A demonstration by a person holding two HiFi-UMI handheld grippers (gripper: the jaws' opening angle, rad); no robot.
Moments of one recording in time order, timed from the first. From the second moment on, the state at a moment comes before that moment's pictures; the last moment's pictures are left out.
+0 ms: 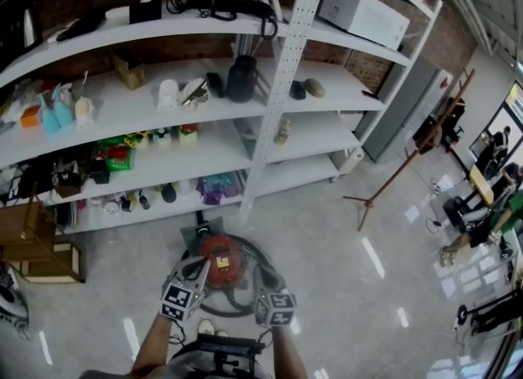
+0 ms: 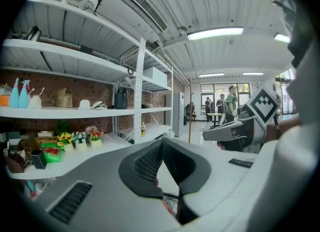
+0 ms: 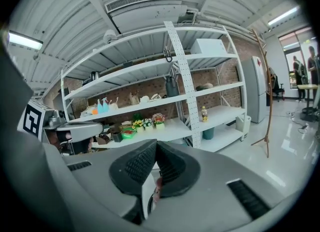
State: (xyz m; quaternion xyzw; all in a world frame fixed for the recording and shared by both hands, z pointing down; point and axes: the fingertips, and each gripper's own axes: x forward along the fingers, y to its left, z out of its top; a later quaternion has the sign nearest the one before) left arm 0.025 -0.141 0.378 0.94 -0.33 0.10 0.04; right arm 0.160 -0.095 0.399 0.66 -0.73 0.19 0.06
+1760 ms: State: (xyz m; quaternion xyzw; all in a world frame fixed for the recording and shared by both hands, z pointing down) left arm 0.020 -0.123 0.336 0.94 -0.33 0.07 0.00; right arm 0.135 -0.061 0.355 0.66 -0.74 0.14 0.04
